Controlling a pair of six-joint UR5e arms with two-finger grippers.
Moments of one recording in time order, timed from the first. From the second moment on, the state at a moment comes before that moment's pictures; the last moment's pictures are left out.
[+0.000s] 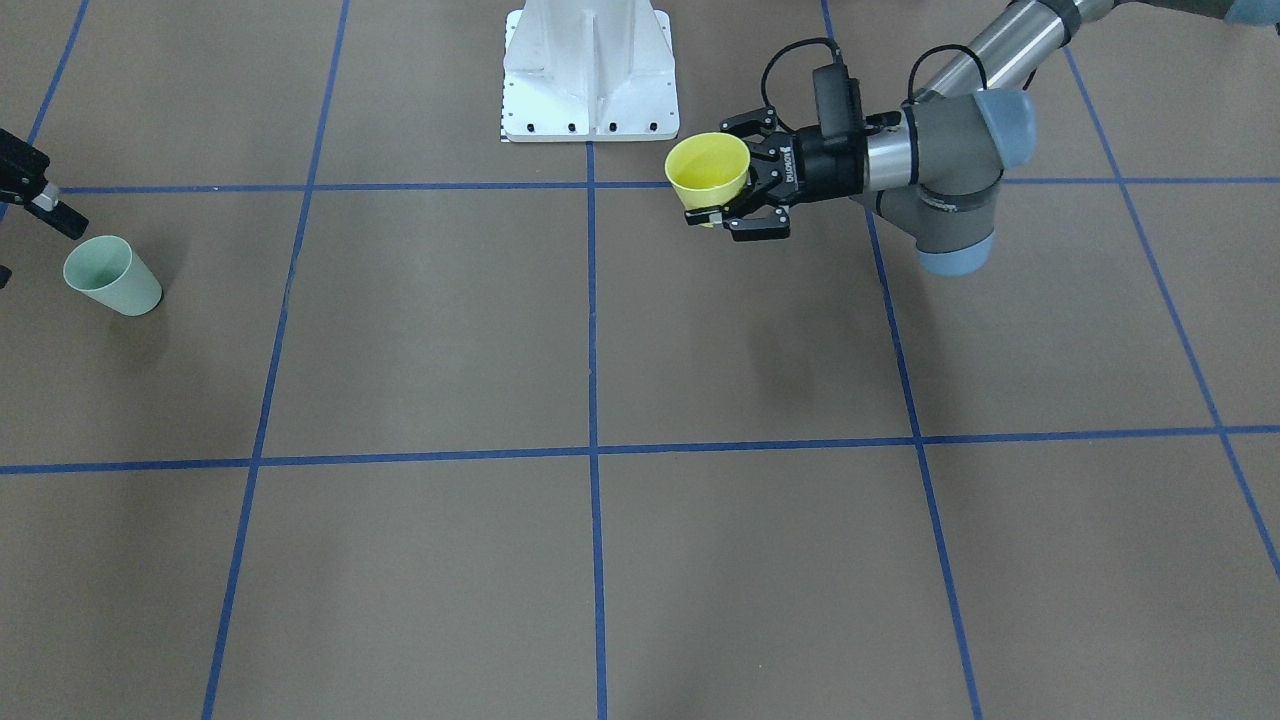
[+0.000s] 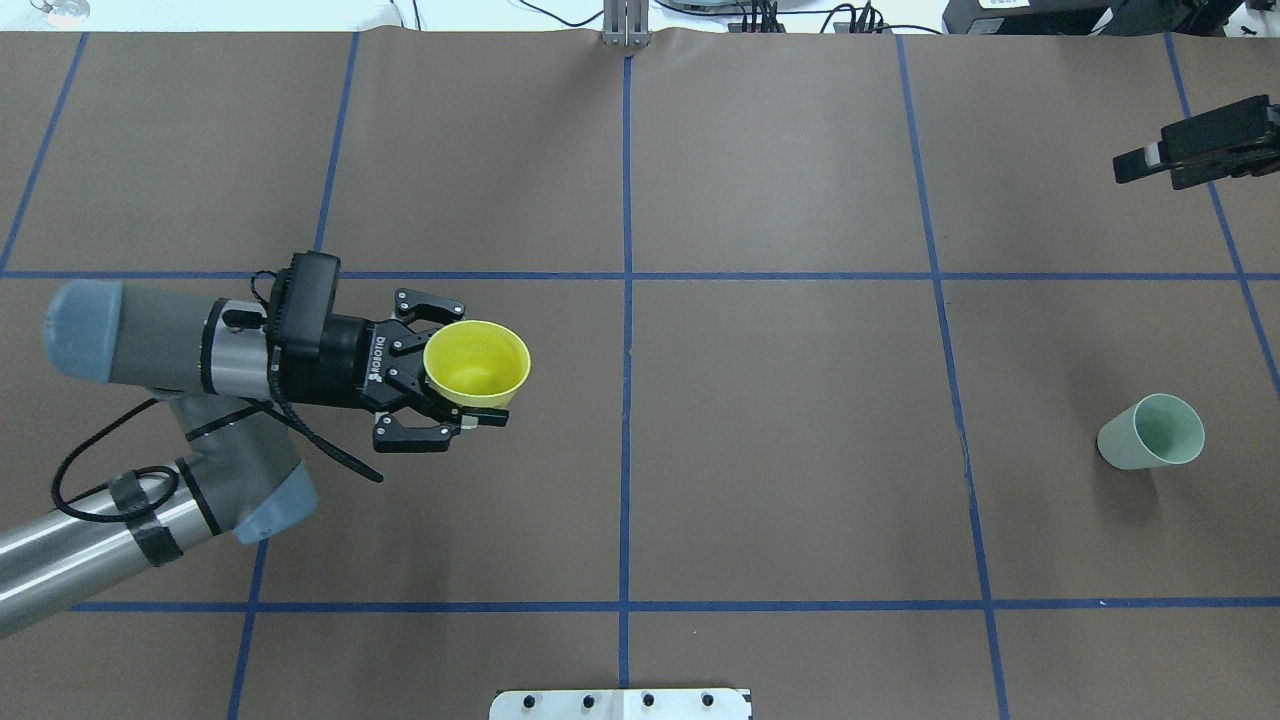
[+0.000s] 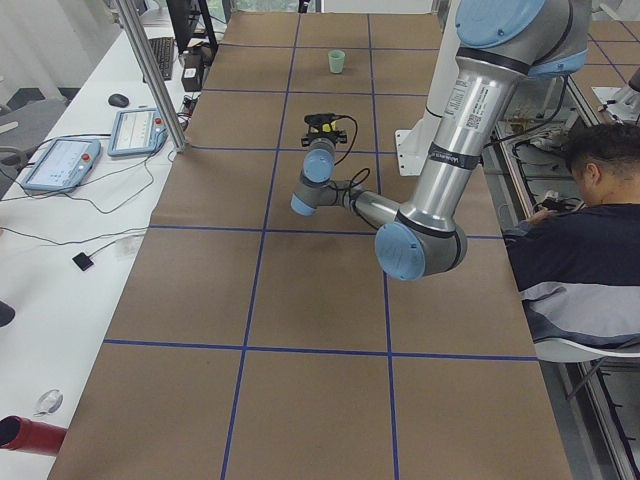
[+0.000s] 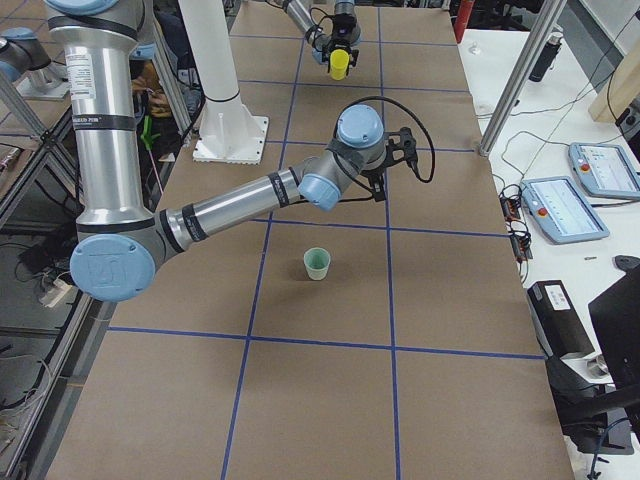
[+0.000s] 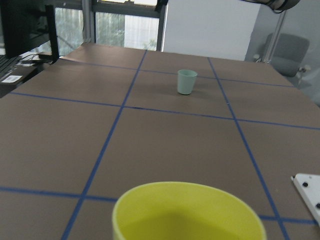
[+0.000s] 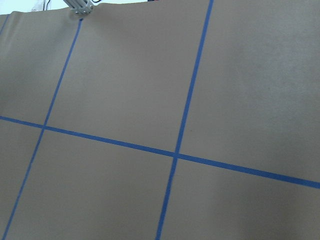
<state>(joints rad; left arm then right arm) -0.60 -2.04 -1.40 -3.46 -2.09 -0.42 1.26 -1.43 1.92 -1.02 2.55 0.84</state>
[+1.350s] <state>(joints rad) -0.63 -2.23 -1.26 -3.23 -2.03 -0.35 0.68 -0.95 2.02 -1.53 2.10 1.23</state>
